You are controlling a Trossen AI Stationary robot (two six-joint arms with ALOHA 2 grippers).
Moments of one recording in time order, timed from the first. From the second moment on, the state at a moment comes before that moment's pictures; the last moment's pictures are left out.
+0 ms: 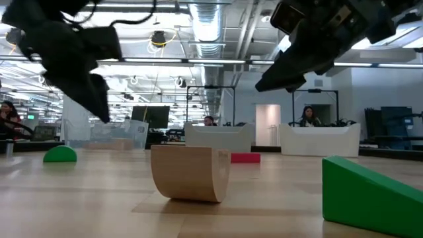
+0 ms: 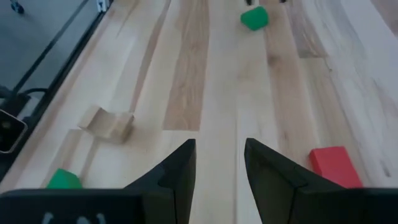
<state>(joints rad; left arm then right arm) -0.26 1.16 0.54 -0.31 -0.19 -0.49 0.26 1.49 0.70 0.25 0.05 0.22</state>
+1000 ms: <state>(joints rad) -0.37 1.22 0.40 -0.38 -0.28 -0.75 0.27 1.49 0.70 0.32 0.05 0.25</state>
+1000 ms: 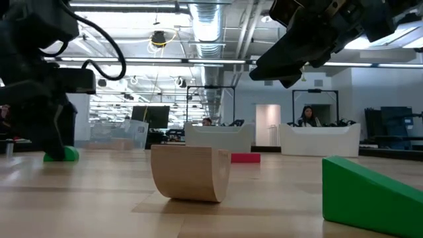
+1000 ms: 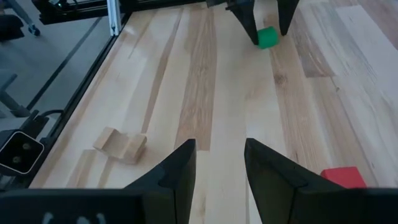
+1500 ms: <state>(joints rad) -0.17 1.19 0.57 -0.24 -0.39 -0.21 0.28 1.45 0.70 0.49 0.05 0.14</state>
